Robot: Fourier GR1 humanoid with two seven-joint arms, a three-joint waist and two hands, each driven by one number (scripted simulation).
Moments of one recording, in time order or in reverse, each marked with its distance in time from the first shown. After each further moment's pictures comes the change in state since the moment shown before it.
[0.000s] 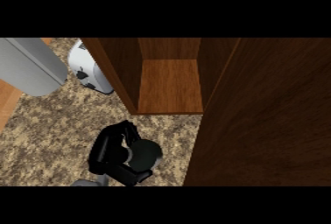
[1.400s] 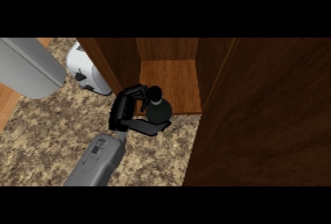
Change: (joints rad) left arm -0.404 0.006 0.010 0.335 0.001 0.279 -0.006; right arm 0.078 -0.046 -0.009 -0.001 -0.029 0.006 -0.113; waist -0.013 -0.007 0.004
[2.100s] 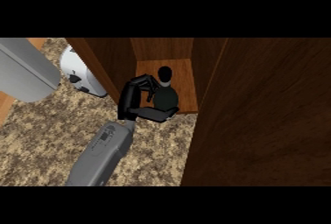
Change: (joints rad) left arm -0.141 0.003 -0.042 0.136 0.095 0.122 0.010; right arm 0.009 0.012 0.025 0.011 -0.021 0.021 -0.070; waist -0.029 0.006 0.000
